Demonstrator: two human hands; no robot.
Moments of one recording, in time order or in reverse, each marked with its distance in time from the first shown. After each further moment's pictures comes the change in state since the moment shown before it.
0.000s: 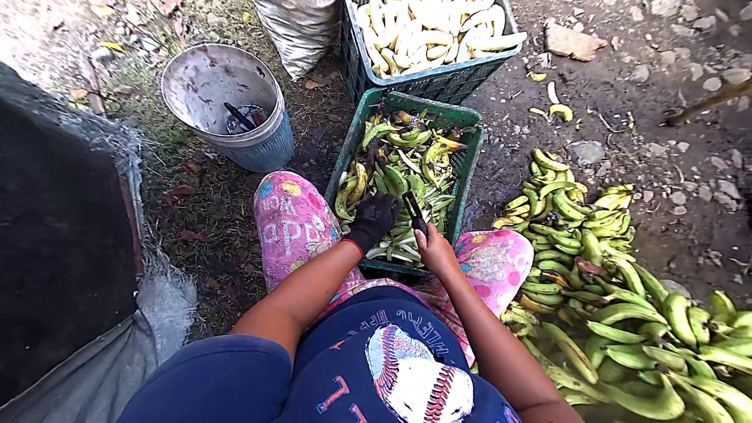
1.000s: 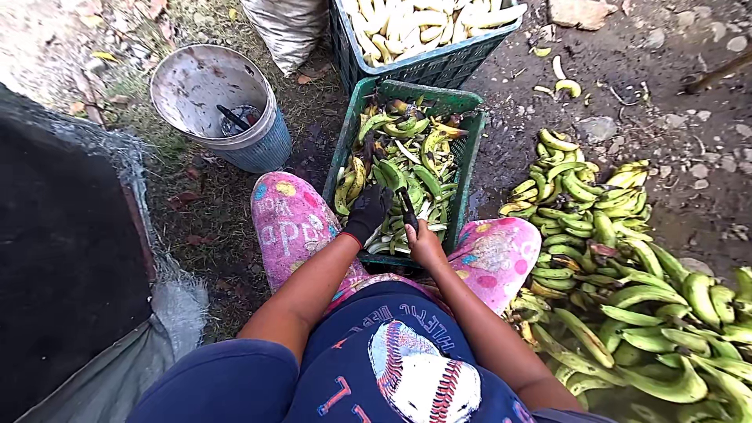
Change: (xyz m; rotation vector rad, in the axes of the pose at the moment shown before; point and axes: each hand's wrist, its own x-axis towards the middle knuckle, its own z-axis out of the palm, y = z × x) left_hand 0.021 -0.037 0.027 -0.105 -0.059 -0.150; right_hand 0.018 0.001 0.038 0.158 -0.030 0.035
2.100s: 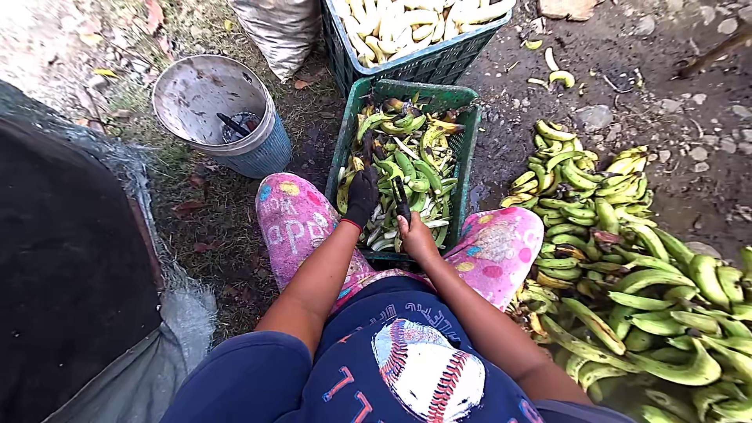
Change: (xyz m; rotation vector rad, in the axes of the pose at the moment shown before) left_hand 0.028 0.026 -0.041 -0.354 0.126 -0.261; right_hand -0.011 -0.035 0.012 0.157 0.066 -0.005
